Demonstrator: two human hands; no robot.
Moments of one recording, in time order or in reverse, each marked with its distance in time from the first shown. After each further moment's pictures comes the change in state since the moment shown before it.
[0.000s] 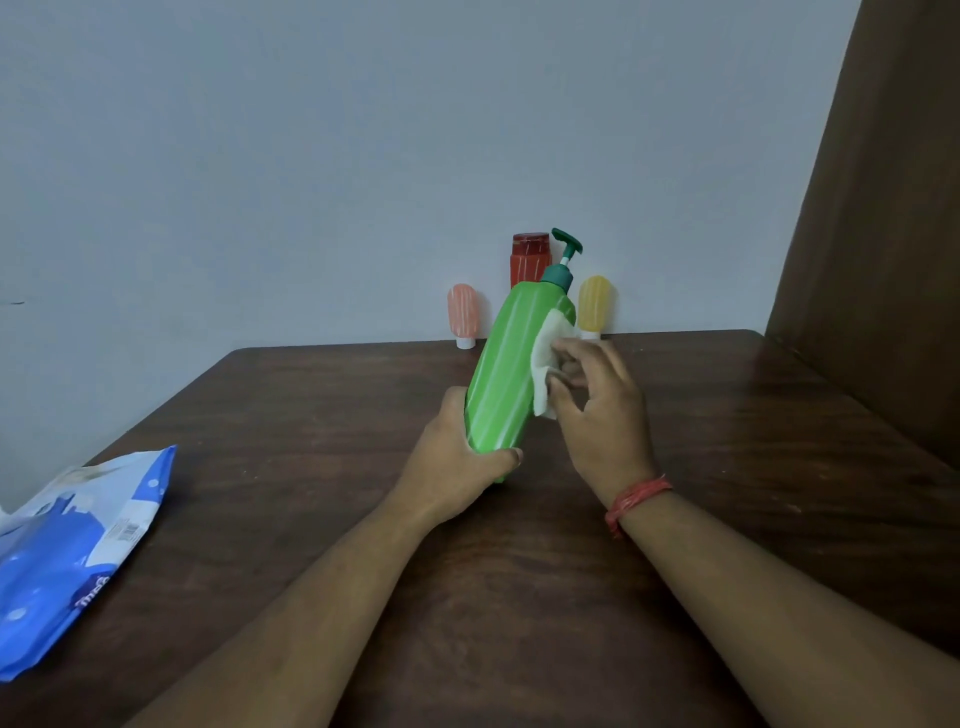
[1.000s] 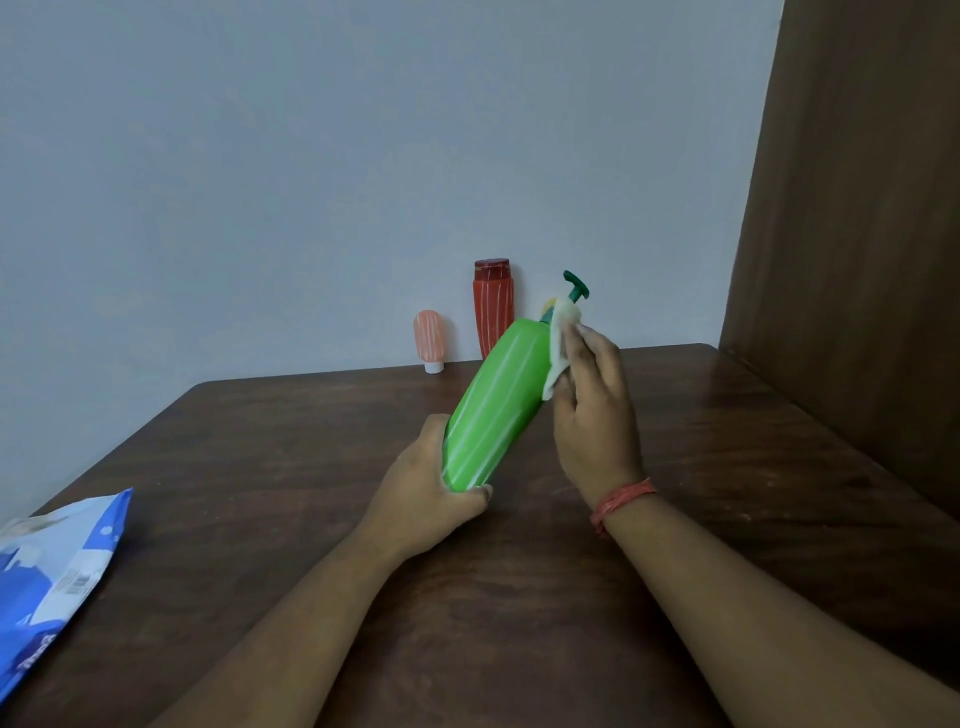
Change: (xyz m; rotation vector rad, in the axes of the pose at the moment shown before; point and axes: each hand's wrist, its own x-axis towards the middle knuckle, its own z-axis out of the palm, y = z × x) left_hand -0.003 0.005 0.002 0.185 -0.040 0.144; right_hand 0.013 0.021 -0.019 -0.188 0.184 -0.088
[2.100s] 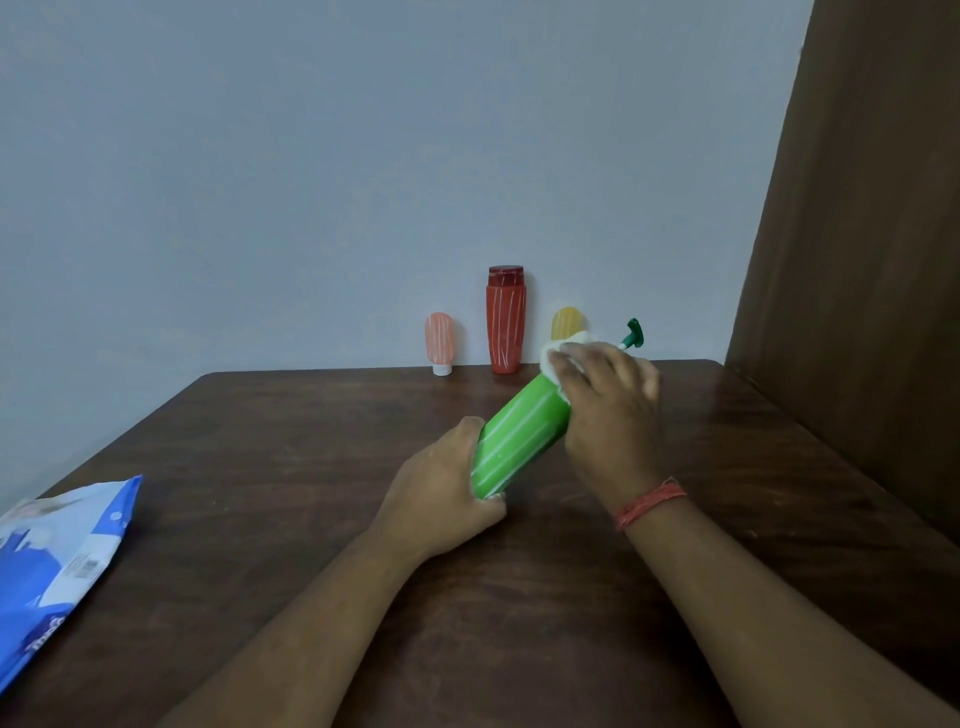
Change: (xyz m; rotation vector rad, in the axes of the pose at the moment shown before) left_hand 0.006 0.000 0.006 0.246 0.038 0.131; right_hand 0.014 -0.012 -0.018 -0.544 -0.232 -0.219
